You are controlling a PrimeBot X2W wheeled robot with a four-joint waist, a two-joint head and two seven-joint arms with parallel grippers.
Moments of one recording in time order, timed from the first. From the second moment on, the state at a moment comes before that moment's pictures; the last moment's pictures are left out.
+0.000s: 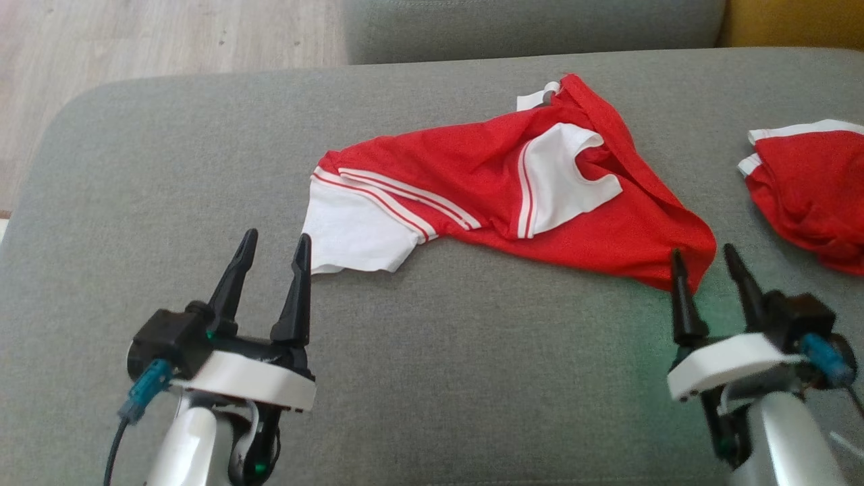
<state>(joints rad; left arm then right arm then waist) -0.09 0.05 -0.18 0.12 -0.23 -0.11 -0.26 -0.15 -0.06 -0.05 0.35 0.07 0.13 -0.14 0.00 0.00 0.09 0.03</state>
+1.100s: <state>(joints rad) -0.43 0.06 -0.16 0.78 -0.18 -0.02 -0.22 -0.09 -0.05 0.04 0.26 0.17 0.13 -0.18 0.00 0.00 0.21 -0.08</state>
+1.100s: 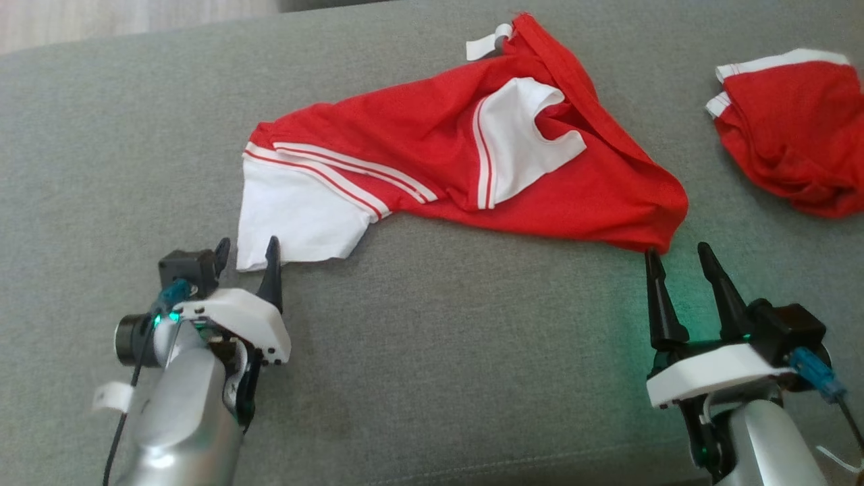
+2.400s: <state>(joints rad) -0.33 0.05 -0.08 0.47 -0.17 -0.02 -0.25 -0.16 -0.05 0.02 0.47 0.26 0.13 -0.09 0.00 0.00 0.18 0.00</state>
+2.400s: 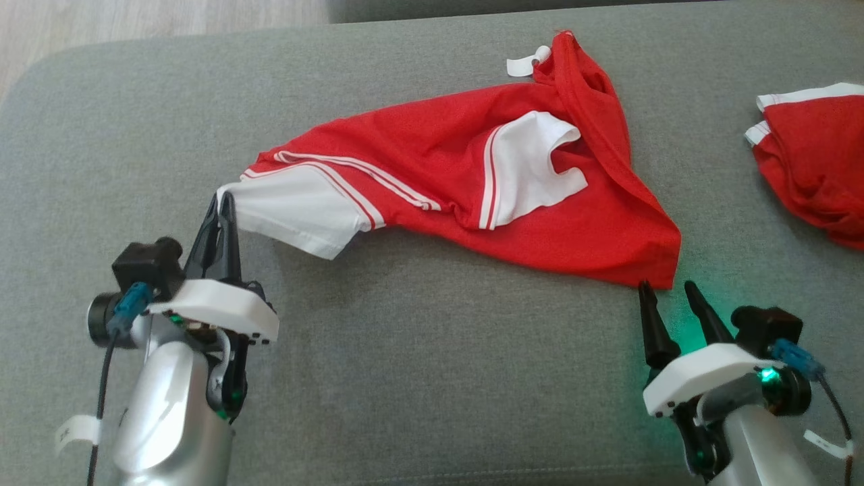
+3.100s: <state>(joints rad) -0.33 0.04 -0.08 0.46 -0.14 -0.05 -0.25 -0.32 -0.05 0.08 0.74 0.53 0.13 -0.11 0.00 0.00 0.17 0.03</state>
